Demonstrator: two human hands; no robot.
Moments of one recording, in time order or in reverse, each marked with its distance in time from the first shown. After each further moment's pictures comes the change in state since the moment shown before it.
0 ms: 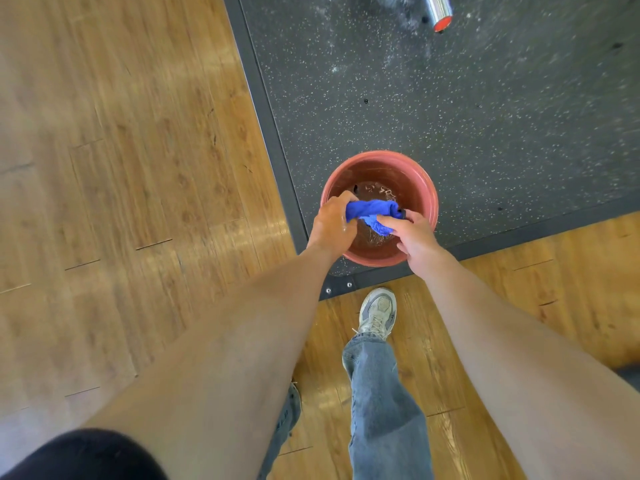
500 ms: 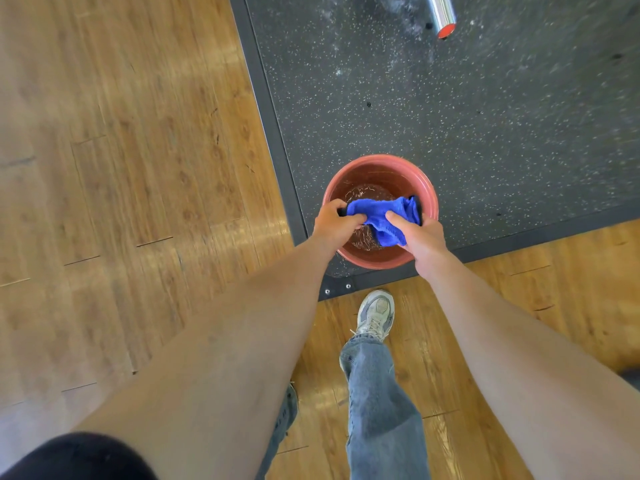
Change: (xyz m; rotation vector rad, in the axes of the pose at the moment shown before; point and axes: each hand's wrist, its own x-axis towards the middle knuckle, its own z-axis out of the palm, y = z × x) left_hand 0.012 0.005 0.001 -0.383 -0.032 -0.429; right_hand -0.008 -0.006 -0.007 0.031 0.078 -0.114
